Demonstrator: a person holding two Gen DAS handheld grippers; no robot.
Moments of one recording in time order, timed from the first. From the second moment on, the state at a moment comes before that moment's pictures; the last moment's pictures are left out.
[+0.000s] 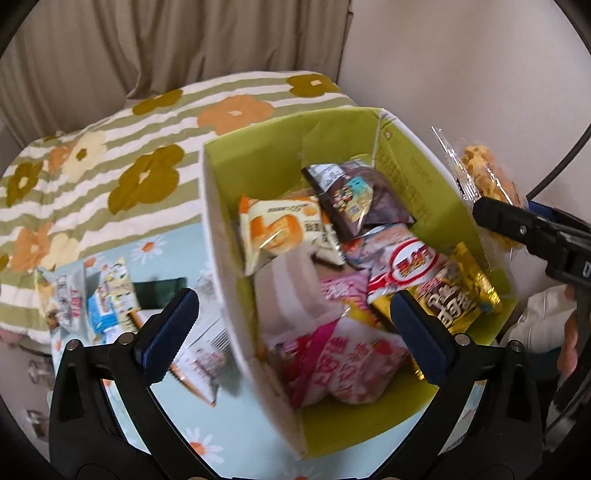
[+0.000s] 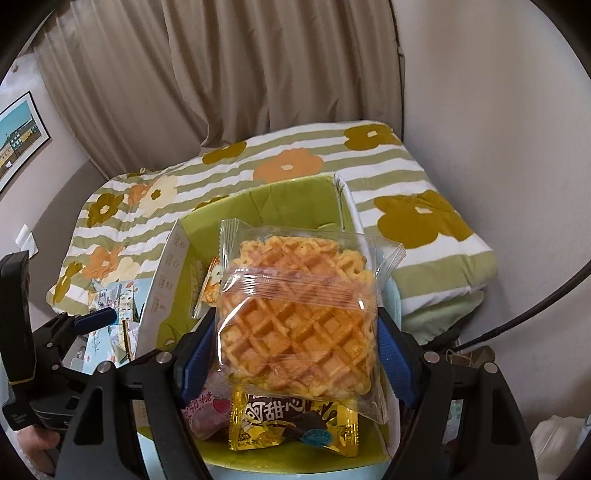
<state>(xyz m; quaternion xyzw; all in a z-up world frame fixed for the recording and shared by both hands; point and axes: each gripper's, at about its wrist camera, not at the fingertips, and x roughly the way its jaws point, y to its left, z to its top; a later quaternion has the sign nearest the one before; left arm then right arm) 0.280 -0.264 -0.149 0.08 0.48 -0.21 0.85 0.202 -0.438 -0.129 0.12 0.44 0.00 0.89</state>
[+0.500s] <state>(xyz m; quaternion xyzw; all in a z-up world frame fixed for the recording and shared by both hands) 0.275 -0.233 -0.144 0.06 0.48 -0.19 0.85 0.222 -0.418 -0.135 0.08 0.43 0.02 0.90</state>
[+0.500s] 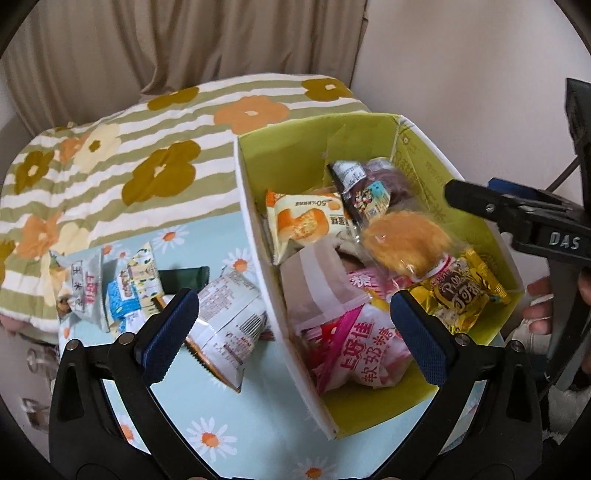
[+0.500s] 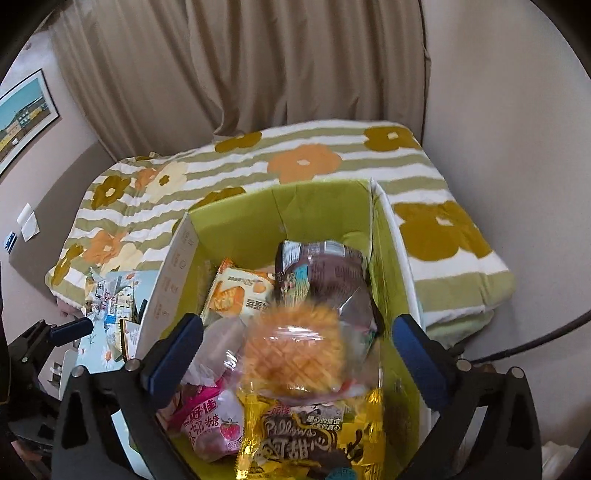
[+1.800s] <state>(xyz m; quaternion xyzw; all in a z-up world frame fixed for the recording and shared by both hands) 0.247 0.006 -0.125 -0.01 0.45 -0.05 0.89 0.219 -0.228 -0.105 0.05 0.40 0.17 0.90</state>
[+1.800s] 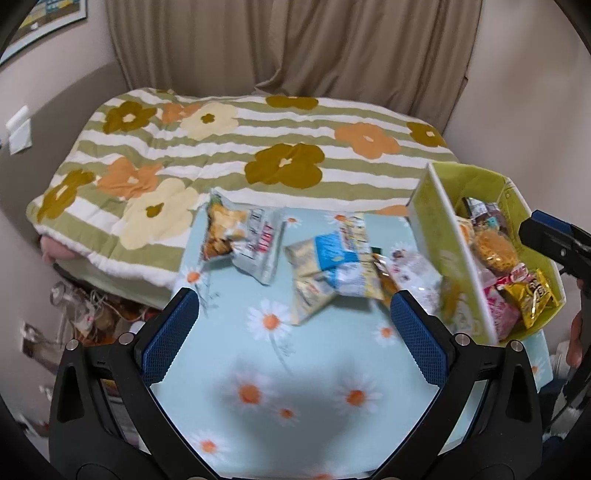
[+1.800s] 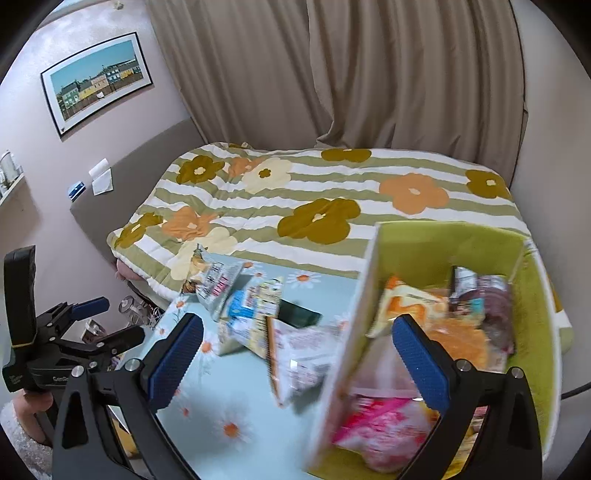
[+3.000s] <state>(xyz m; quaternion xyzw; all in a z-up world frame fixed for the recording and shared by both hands) 0.450 0.078 -0.288 0.01 0.57 -0.22 0.79 0.318 -0.110 -0.251 0.04 0.53 0.10 0.84</state>
